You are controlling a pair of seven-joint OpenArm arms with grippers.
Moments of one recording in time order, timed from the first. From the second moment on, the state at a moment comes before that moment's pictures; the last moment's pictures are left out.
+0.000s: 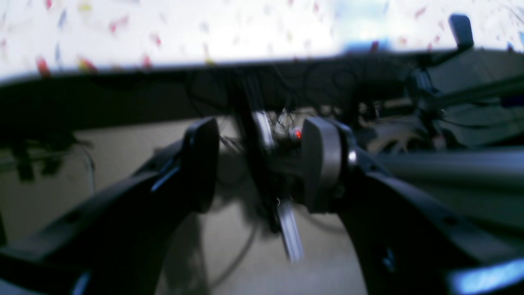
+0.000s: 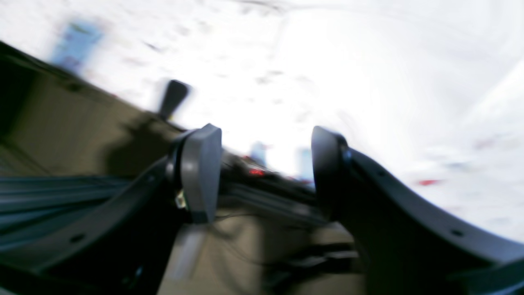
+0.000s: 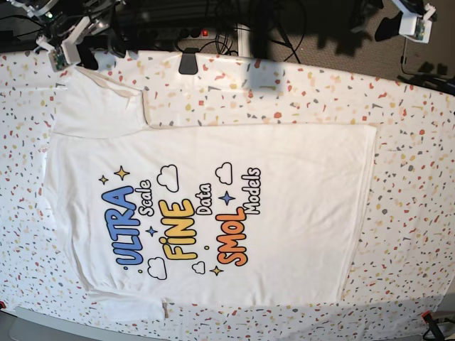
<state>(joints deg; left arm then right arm) 60.3 -13.1 -22.4 125.3 -31.2 -30.1 24.8 -54.8 21.9 24.8 123.5 23.7 27.3 -26.7</state>
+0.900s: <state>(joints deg) 37.0 -29.6 -5.0 125.3 4.5 -35.4 20.7 -51.1 37.0 24.8 126.3 -6.9 35.0 -26.7</state>
